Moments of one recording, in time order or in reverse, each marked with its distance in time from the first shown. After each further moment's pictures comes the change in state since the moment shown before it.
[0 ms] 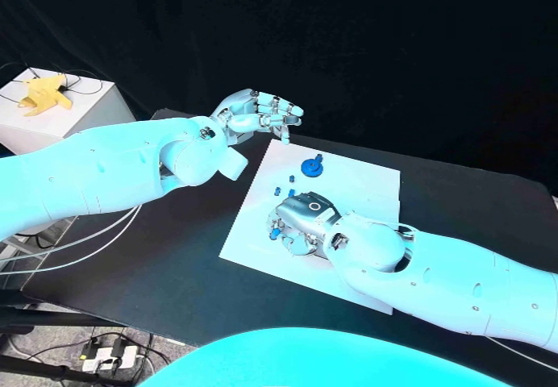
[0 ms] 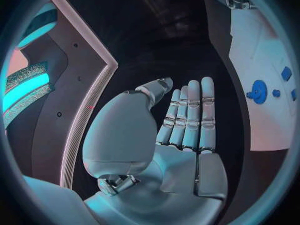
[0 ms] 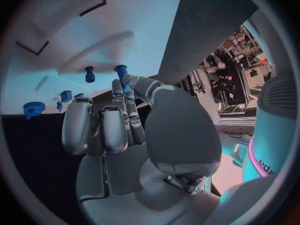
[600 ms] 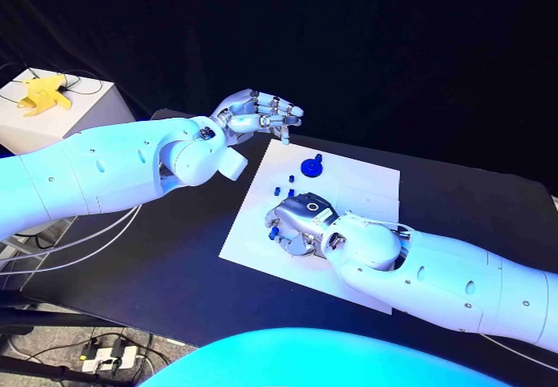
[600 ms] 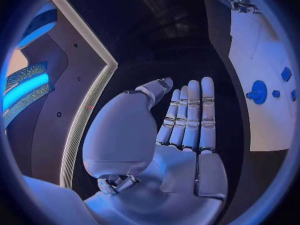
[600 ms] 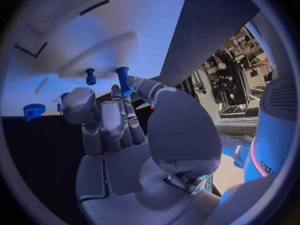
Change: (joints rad) left arm 0.000 0.000 0.000 0.000 0.000 0.001 -0.003; left_hand 0.000 0.000 0.000 0.000 0.000 0.000 0.000 0.000 0.000 0.000 0.000 0.000 0.000 0.000 0.000 0.000 0.000 0.000 0.000 0.000 0.000 0.000; right arm -0.001 0.019 -0.008 -0.033 0.008 0.004 0.008; right_hand -0.071 -0.053 -0.062 0.008 -0.012 -0.145 0.046 -0.068 0.063 -0.221 0.023 -0.014 -0.027 -0.045 0.042 -0.096 -0.170 0.032 -0.082 0.034 -0.305 -0.213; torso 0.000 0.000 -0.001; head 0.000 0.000
